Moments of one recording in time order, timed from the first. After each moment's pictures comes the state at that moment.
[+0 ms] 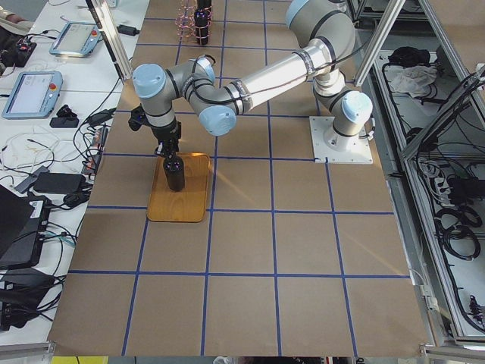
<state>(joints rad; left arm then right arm) -1.04 -2.07 -1.16 -1.46 1.58 0.84 1.56 -1.52 1.43 -1.63 -1.58 0.07</state>
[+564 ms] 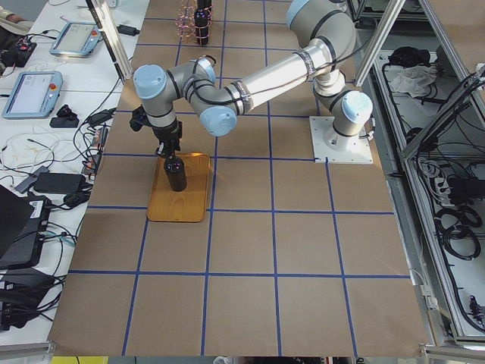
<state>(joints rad) -1.04 -2.07 -1.17 -1.46 1.59 0.84 1.56 -1.52 1.43 -1.63 -1.58 0.07</state>
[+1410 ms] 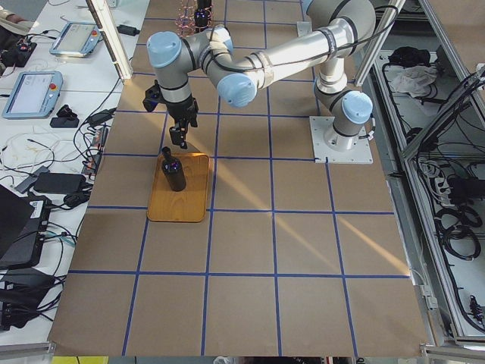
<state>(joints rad) -1.06 -1.88 -1.23 -1.60 1.65 0.70 1.56 -1.52 1.43 -1.63 -1.58 0.07</state>
